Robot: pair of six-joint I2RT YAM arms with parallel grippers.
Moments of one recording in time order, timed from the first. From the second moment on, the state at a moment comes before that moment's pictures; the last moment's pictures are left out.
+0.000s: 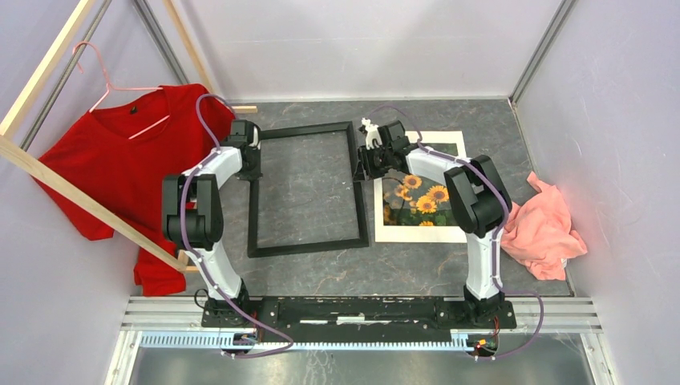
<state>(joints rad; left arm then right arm) -0.04 1.84 1.23 -0.47 -0.14 -0.02 0.46 2.06 1.39 -0.17 -0.44 0.19</state>
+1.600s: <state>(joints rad) 0.07 1.77 1.26 -0.51 -0.08 0.07 0.38 1.79 1.42 -0.39 -0.55 -0.20</state>
